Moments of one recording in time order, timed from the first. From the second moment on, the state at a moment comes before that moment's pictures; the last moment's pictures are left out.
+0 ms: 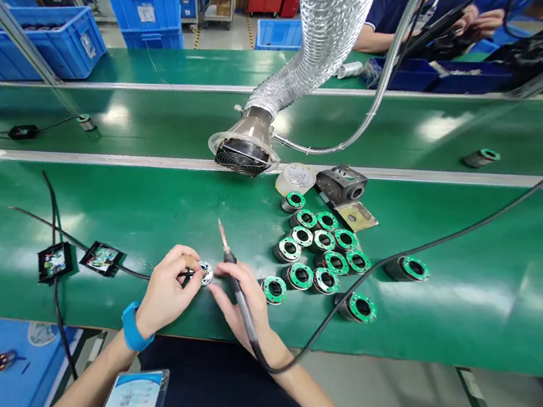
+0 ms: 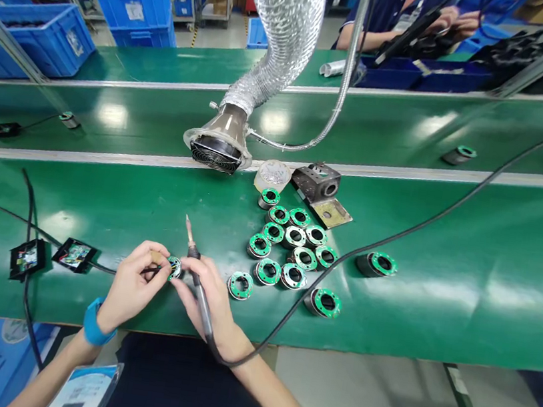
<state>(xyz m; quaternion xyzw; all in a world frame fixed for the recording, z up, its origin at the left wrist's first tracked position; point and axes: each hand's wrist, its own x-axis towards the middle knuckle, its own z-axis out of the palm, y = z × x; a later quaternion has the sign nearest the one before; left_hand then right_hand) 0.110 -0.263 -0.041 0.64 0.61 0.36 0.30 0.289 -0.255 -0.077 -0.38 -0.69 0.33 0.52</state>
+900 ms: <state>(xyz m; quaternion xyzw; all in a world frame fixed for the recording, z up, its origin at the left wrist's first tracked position) 0.117 -0.264 -0.051 0.65 0.60 0.40 0.23 0.304 -0.289 -0.087 -0.42 -0.61 0.30 0.59</state>
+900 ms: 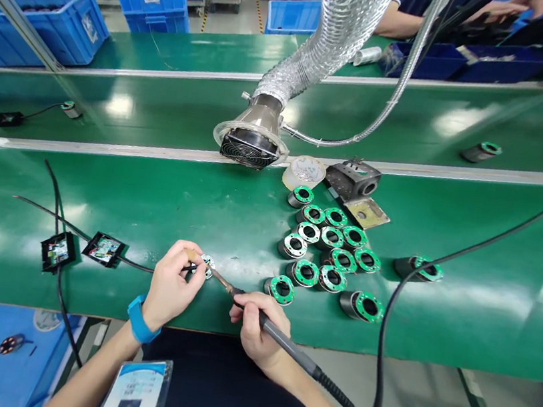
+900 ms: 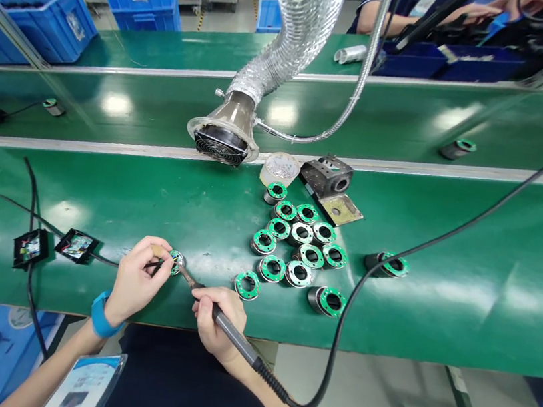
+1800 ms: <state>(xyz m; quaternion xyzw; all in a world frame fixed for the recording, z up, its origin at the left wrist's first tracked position) 0.117 -0.259 -0.036 0.67 0.61 0.35 0.25 0.300 -0.284 -0.087 -0.44 -0.56 0.37 0.59</state>
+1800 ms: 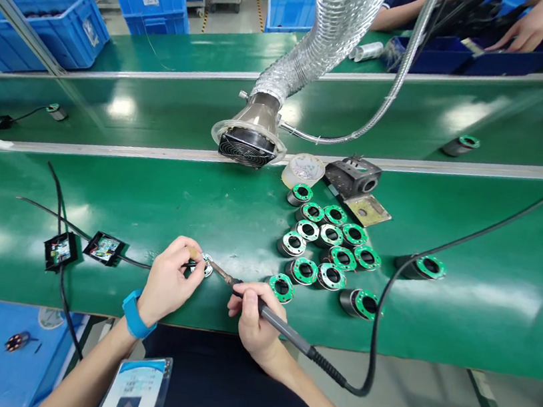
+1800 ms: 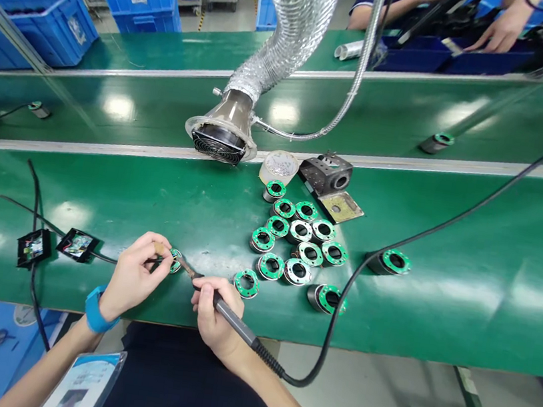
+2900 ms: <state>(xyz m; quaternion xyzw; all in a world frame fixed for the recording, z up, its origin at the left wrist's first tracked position) 0.116 -0.282 -0.039 0.72 0.59 0.37 0.08 0.304 -0.285 -0.085 -0.42 -0.58 0.37 0.59</state>
